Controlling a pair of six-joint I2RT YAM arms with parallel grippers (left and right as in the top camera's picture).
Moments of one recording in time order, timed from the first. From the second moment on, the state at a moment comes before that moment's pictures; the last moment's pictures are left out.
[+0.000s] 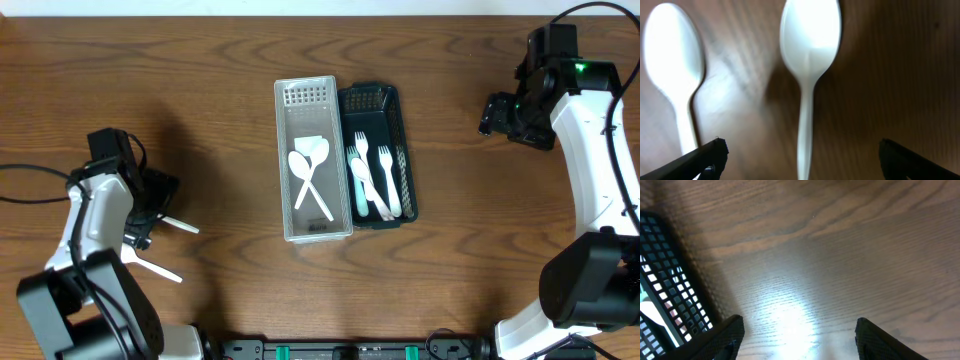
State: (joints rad) left arm 0.35 1.62 0.96 -0.78 -0.04 -0.86; right arm -0.06 1.78 1.63 -1.19 0.02 0.26
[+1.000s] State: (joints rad) left arm 0.35 1.76 0.96 -0.73 0.01 -0.79; right arm -0.06 1.78 1.63 -1.20 0.04 0.26
